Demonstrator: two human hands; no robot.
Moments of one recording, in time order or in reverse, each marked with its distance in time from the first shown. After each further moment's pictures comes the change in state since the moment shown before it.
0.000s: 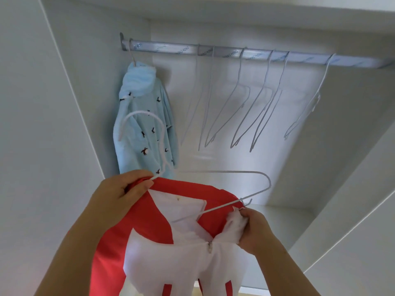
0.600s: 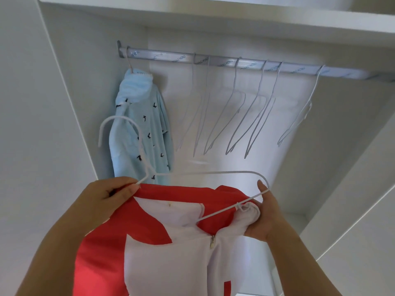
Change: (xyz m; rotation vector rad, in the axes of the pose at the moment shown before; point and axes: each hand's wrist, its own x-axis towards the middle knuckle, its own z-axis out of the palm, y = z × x) left_hand 0.006 -0.012 -0.017 -0.081 -0.077 -0.105; right_hand -0.015 -0.052 -0.012 0.029 -0.225 0.025
